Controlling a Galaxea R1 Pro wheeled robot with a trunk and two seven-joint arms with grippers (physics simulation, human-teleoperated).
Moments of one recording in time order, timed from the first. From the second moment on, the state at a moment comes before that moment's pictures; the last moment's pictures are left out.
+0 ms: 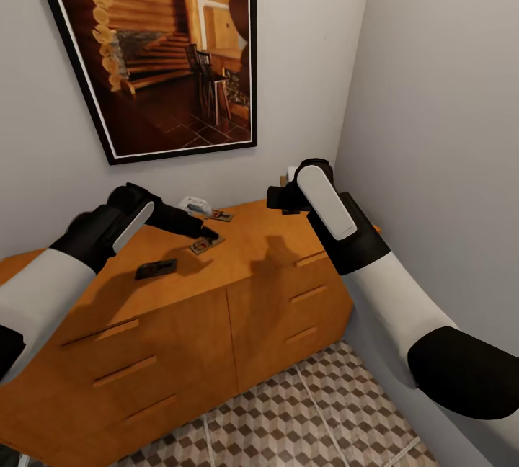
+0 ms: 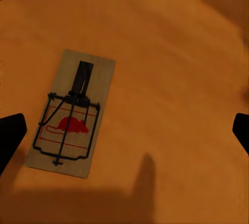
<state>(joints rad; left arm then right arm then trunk) -1.27 0.28 -0.60 -0.93 0.36 1.02 -0.58 -1.24 0.15 0.44 -1.18 -1.19 1.00 -1.07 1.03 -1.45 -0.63</state>
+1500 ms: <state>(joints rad) -1.28 0.28 -0.60 -0.93 0.36 1.02 -0.58 -1.23 0.14 0.47 -1.18 -1.19 1.00 -1.07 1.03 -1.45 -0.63</state>
